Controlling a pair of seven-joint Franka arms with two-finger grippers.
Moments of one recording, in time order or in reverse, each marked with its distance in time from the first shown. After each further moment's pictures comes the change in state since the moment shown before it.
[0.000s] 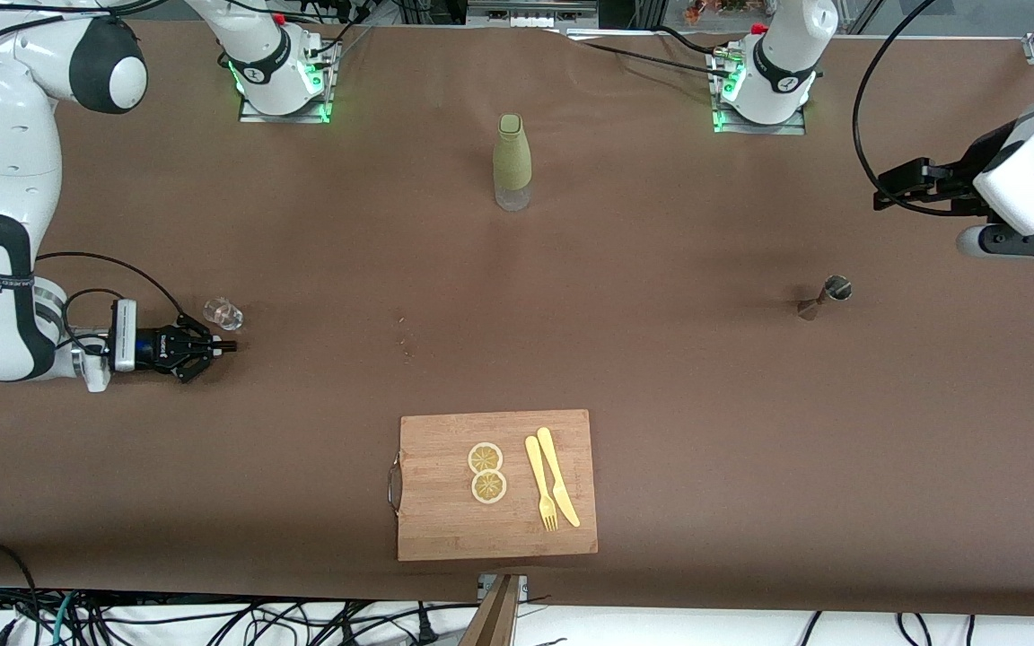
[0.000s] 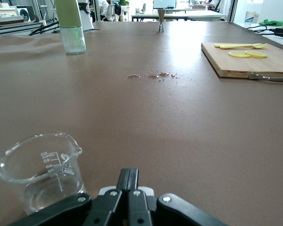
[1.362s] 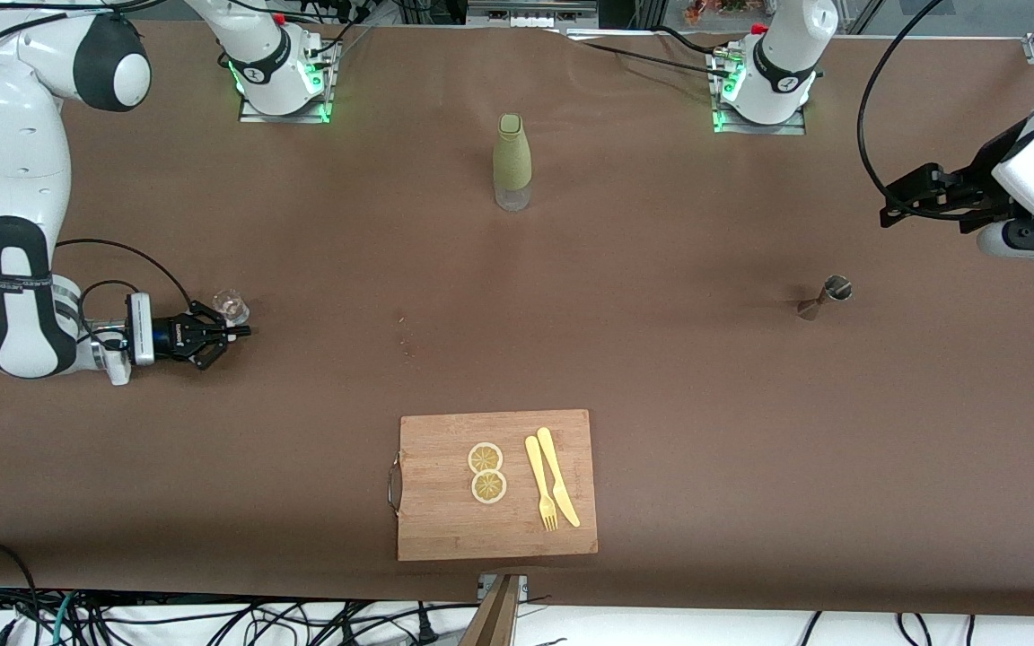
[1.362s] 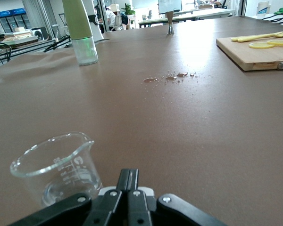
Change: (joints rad) left arm -0.006 -0.022 -0.009 -0.026 0.000 0.113 0.000; right arm 0.029 -0.012 0.001 -0.070 -0.030 -0.024 0.044
